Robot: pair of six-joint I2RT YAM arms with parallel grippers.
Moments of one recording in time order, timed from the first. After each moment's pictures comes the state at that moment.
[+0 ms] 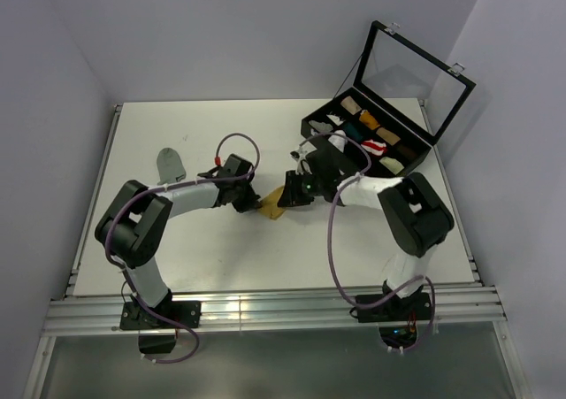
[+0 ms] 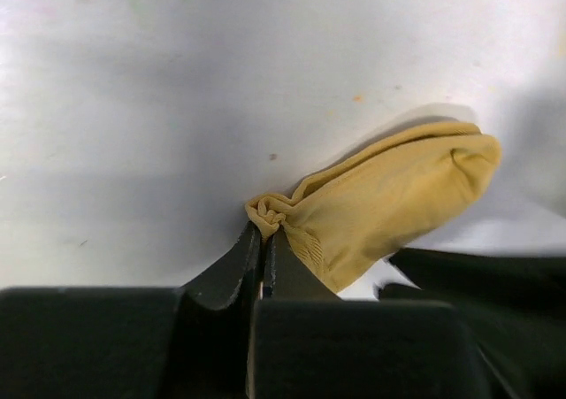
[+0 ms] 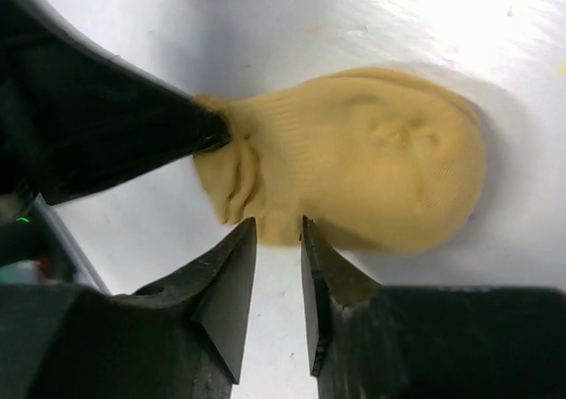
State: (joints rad) left arm -0.58 1.76 0.96 -0.16 0.03 -1.03; right arm 0.50 1.81 0.93 0.08 -0.52 0.47
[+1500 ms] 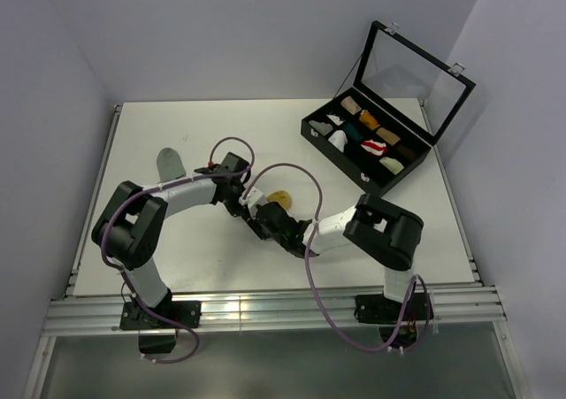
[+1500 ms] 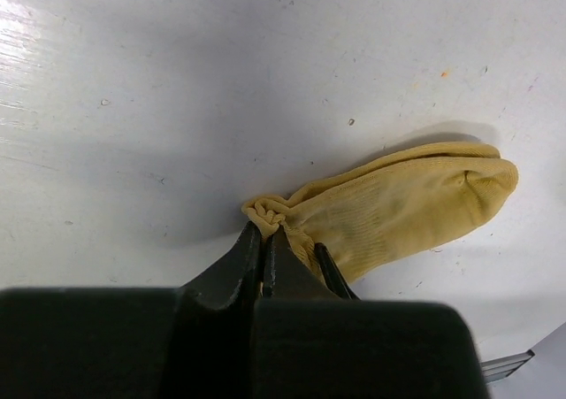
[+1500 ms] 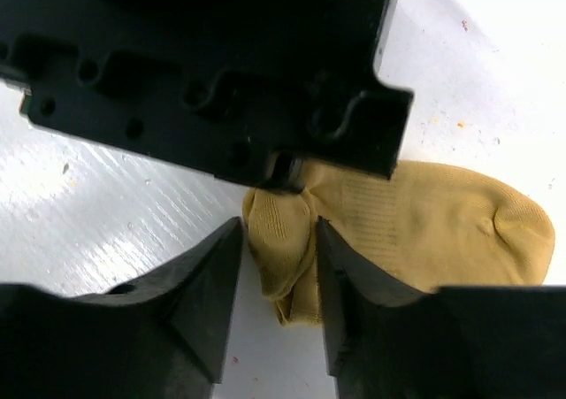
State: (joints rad) left arm -0.56 1.74 1.02 -0.41 0.03 -1.08; right arm 1.05 1.85 0.79 0.50 0.33 0.02
